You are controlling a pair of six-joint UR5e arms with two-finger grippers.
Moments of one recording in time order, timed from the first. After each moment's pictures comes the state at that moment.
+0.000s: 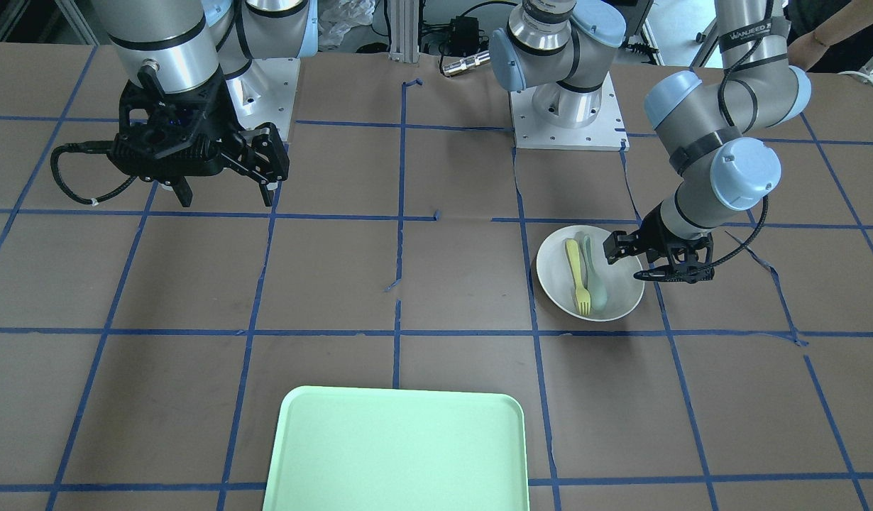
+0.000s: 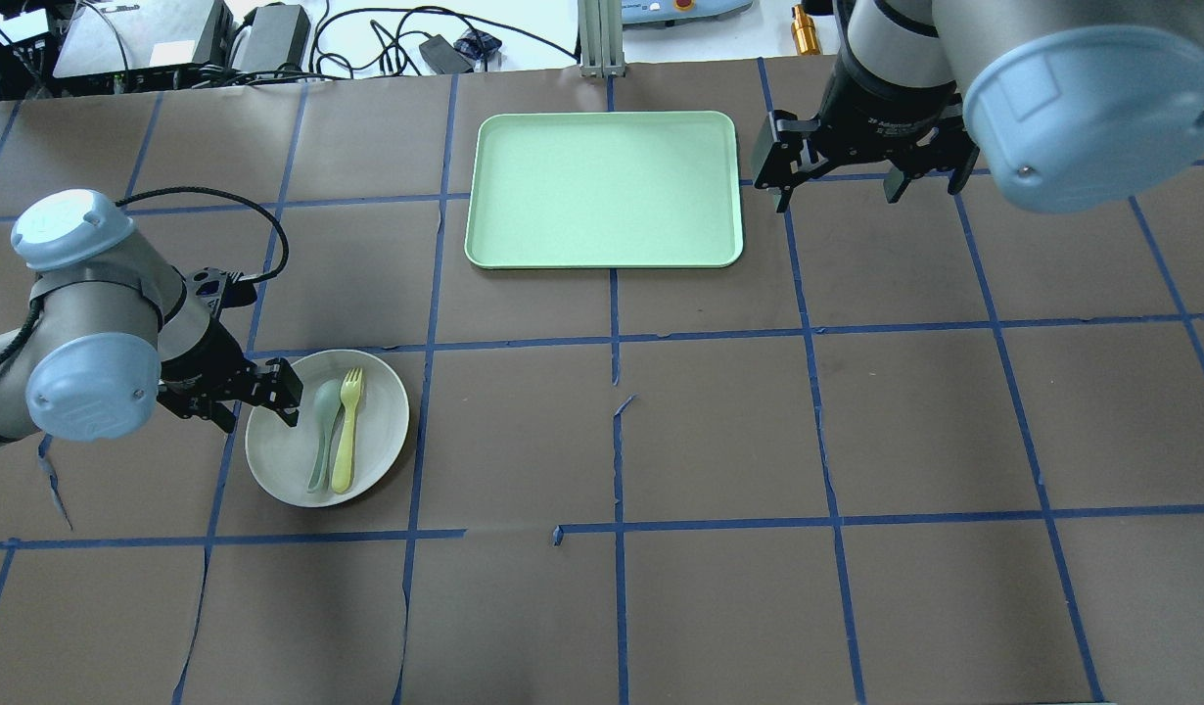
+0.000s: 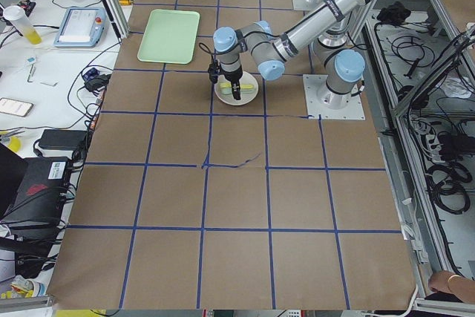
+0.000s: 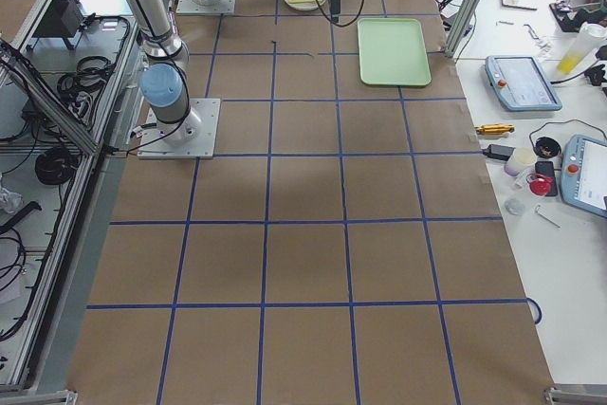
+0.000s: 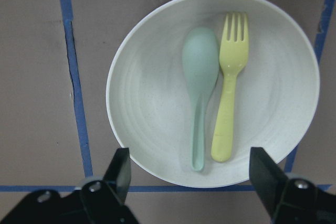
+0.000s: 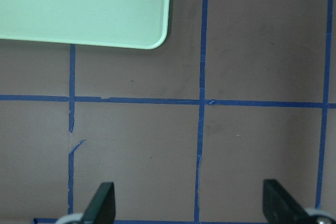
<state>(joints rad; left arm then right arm) -1.21 -1.73 -2.12 -1.02 1.61 0.29 1.67 -1.54 1.57 -1.71 -1.59 0.06</state>
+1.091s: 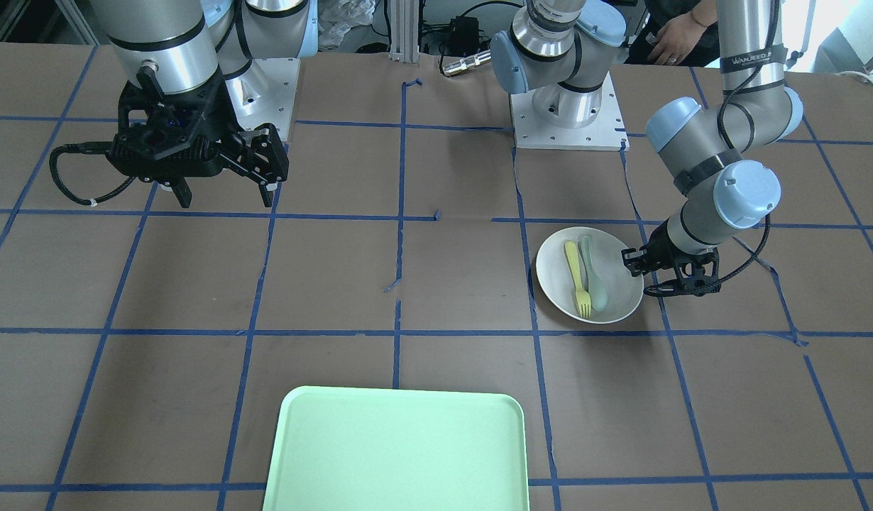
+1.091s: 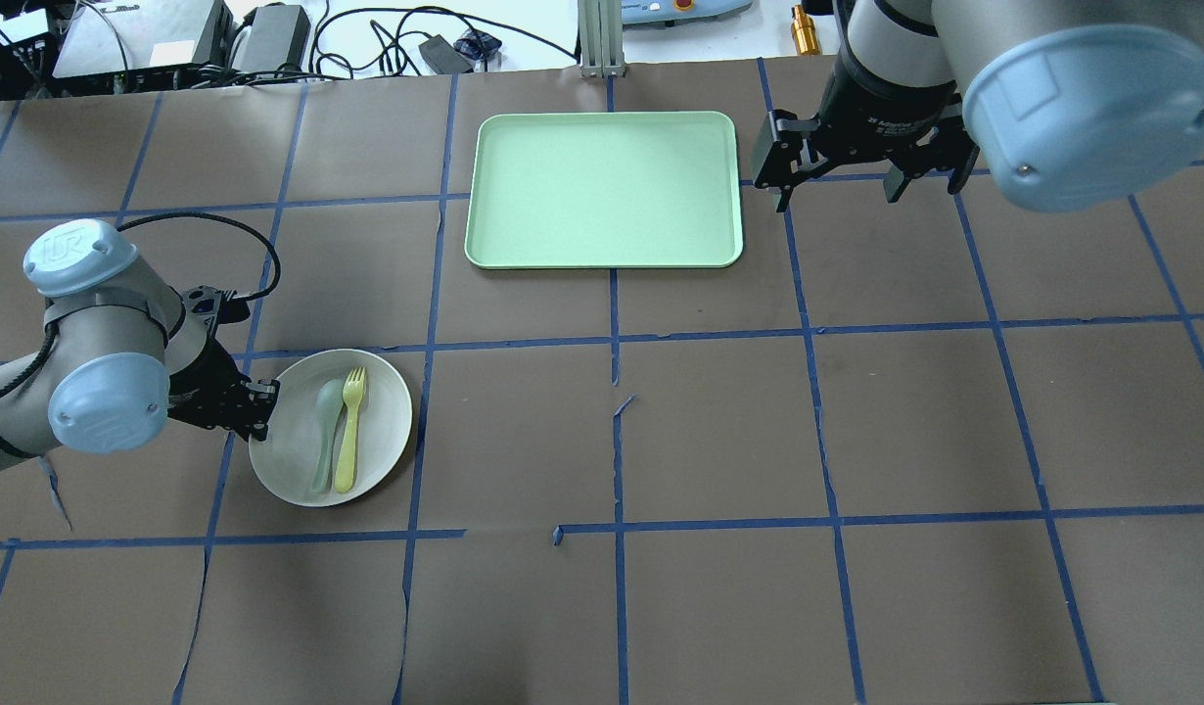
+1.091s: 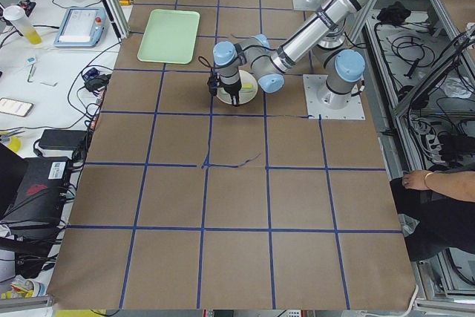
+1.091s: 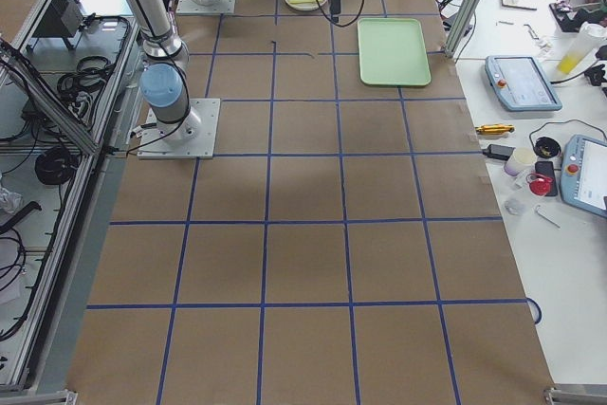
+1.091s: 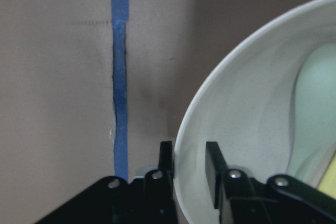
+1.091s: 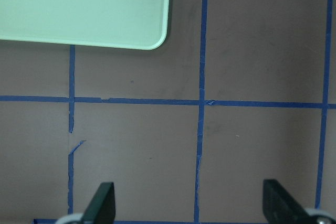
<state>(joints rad) -1.17 -1.80 -2.13 -0.93 1.64 0.31 1.67 -1.54 1.57 -1.71 -1.59 0.06</state>
